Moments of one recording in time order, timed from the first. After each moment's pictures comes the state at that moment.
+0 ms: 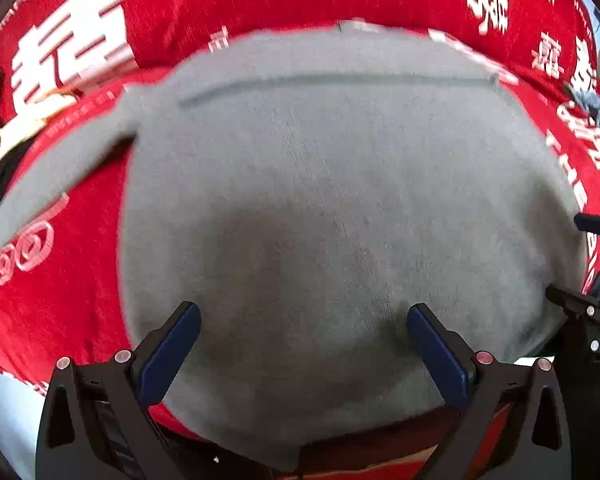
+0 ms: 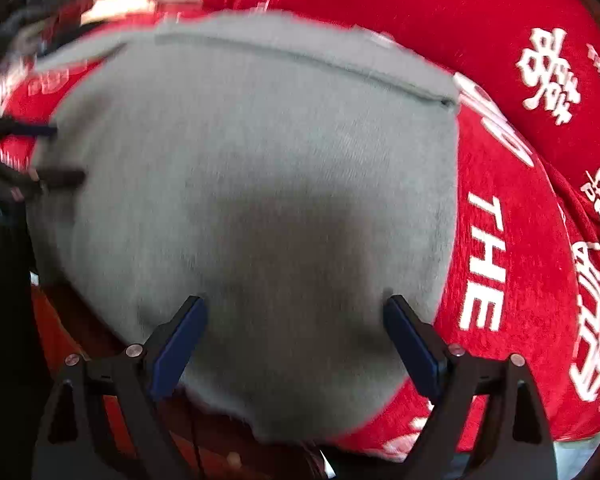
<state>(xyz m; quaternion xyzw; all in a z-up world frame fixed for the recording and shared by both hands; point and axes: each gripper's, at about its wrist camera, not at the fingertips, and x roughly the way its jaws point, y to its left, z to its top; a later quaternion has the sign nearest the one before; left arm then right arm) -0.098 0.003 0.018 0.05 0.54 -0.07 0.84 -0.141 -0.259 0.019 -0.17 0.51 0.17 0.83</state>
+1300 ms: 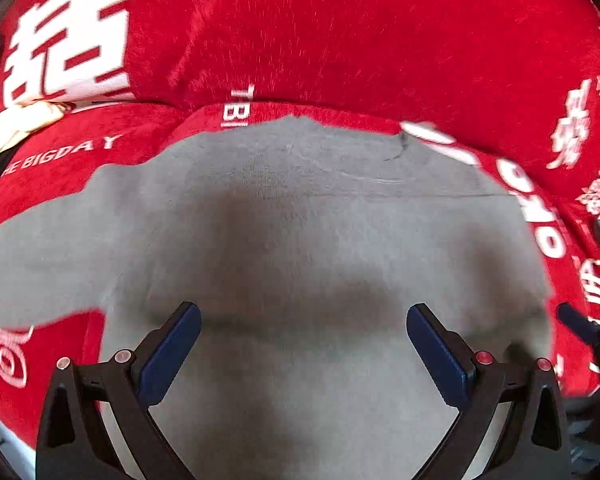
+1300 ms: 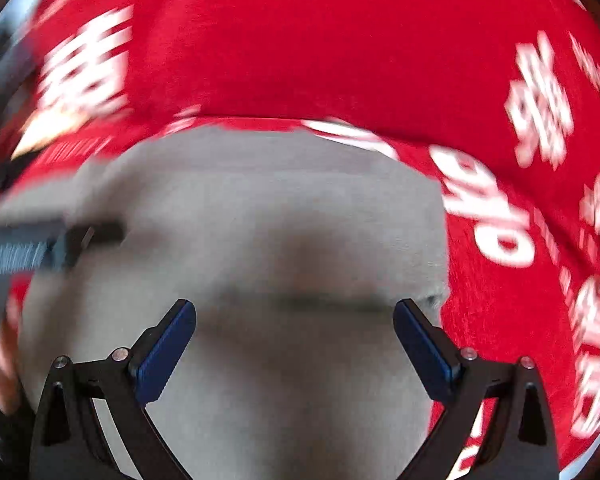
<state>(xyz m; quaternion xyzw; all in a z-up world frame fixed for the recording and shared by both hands) 0.098 -0.004 0.032 -0.07 0.55 -0.01 0.83 0.062 -0.263 0.047 0.00 0.49 0.08 0.87</state>
